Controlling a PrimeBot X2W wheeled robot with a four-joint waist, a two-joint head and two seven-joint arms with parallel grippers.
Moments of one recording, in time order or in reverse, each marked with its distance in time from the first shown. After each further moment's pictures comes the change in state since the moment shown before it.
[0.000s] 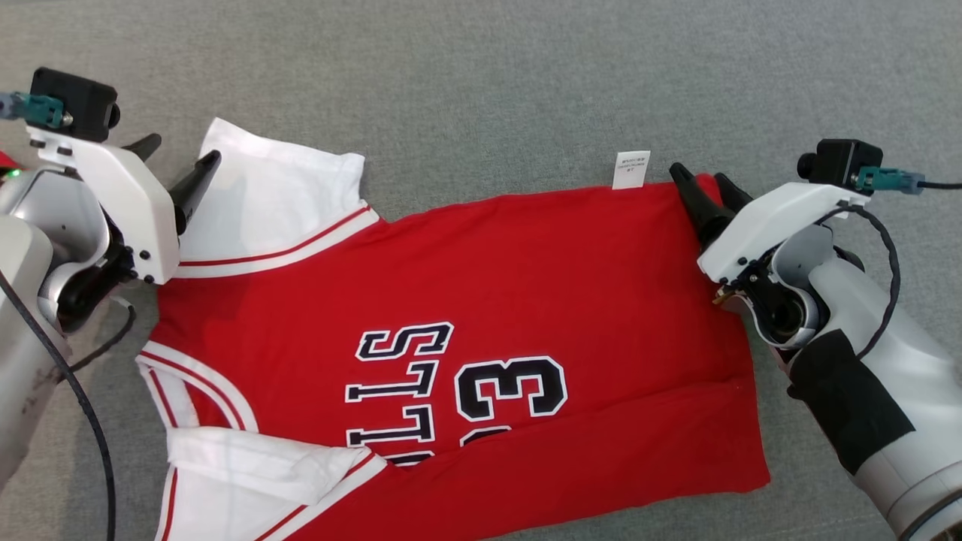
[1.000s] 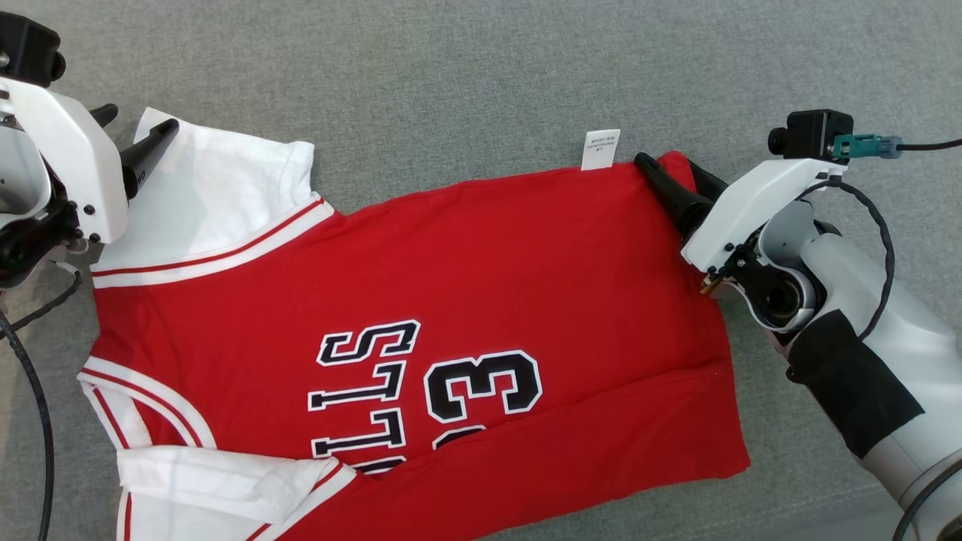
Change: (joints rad) left arm -0.243 0.123 -0.370 0.062 -0.323 0.000 0.019; right arm -0.059 -0.036 0.160 -0.050 0.117 0.005 0.079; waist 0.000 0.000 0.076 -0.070
